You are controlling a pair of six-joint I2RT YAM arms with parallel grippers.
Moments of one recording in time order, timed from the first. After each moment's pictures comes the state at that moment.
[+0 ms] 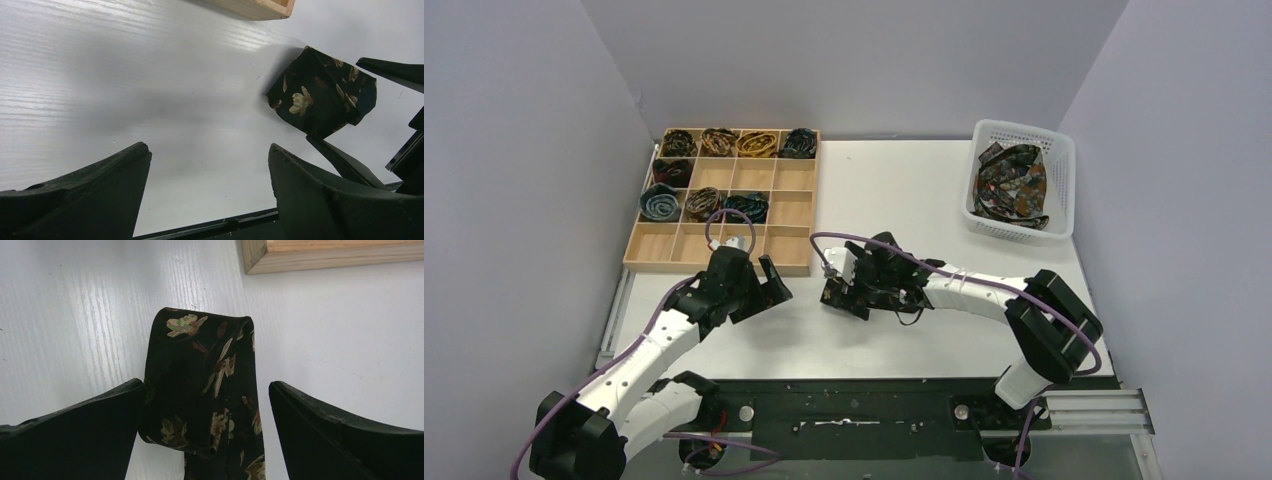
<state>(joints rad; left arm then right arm) -0.44 0.96 0.59 -0.51 0.01 -0.81 0.80 1.59 0.86 -0.01 -0.34 -0.54</state>
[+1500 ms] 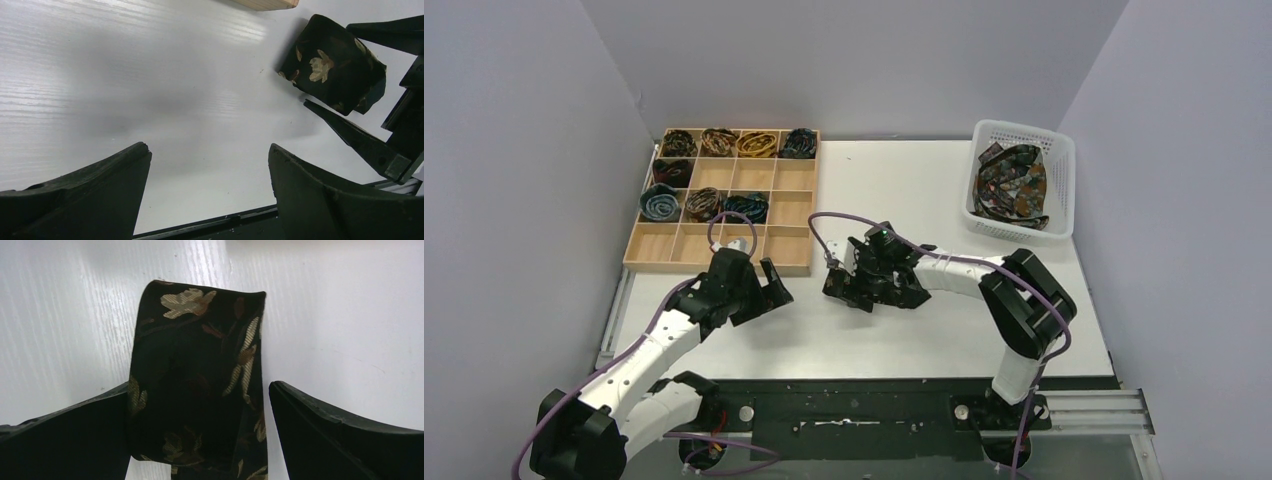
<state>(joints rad) -0.44 0.97 0.58 -0.51 0.03 -0.80 0.72 1.74 0.94 -0.06 -0.39 -0.59</state>
